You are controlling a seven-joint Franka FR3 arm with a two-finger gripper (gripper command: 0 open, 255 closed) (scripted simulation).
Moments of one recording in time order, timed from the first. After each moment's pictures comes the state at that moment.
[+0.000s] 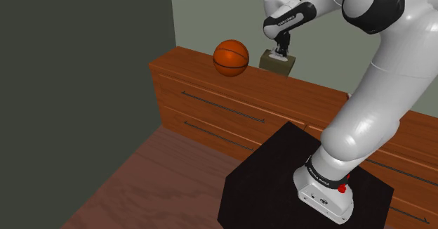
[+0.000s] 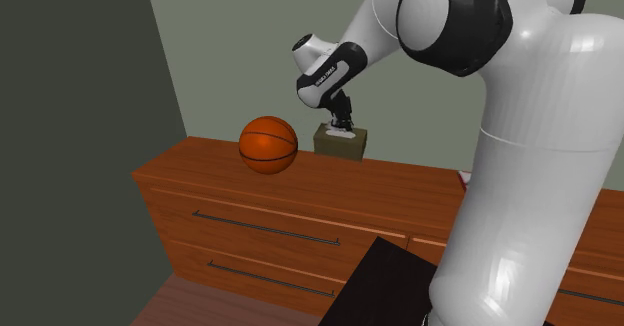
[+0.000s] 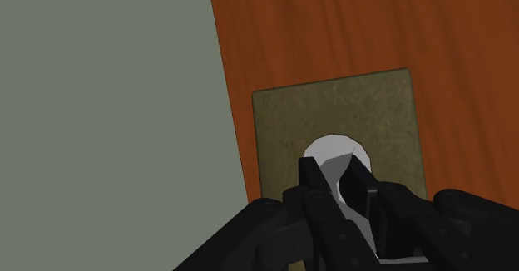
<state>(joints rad) -0.26 0.13 -0.27 -1.97 -0.63 2.09 -0.34</state>
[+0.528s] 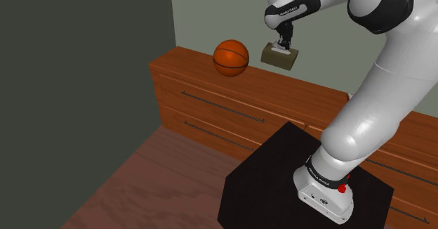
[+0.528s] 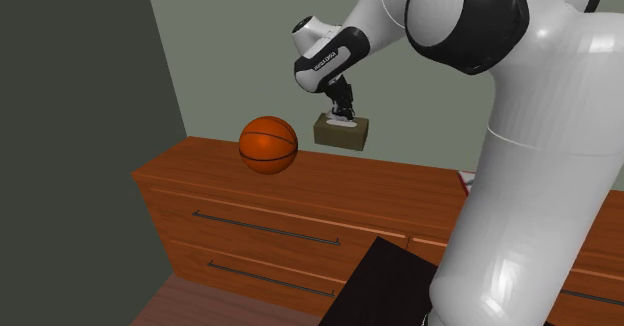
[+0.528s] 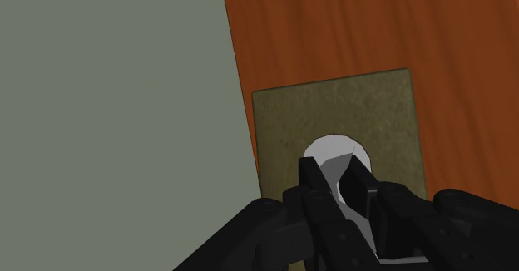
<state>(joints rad) -0.25 0.10 -0.27 -1.91 -0.62 2.01 -0.40</state>
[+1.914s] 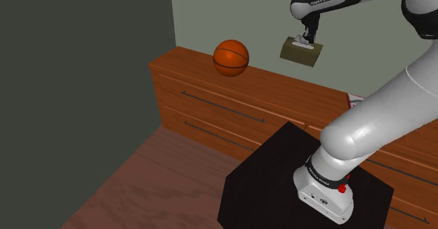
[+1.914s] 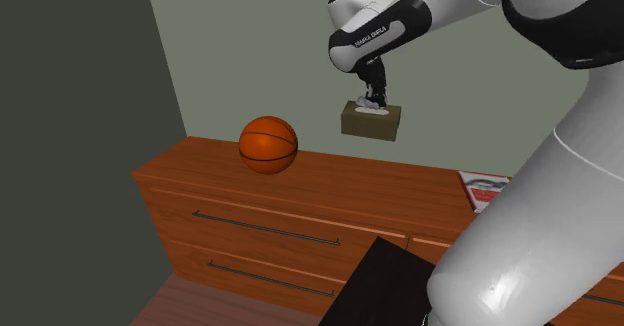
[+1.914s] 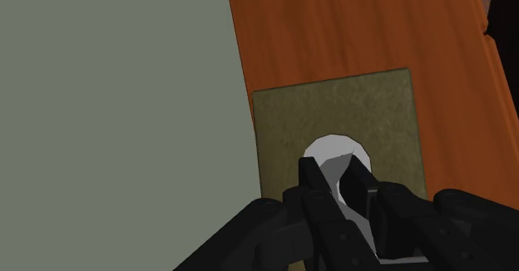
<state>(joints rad) -0.30 -0.19 -0.31 -2.08 -0.68 1.95 -0.51</state>
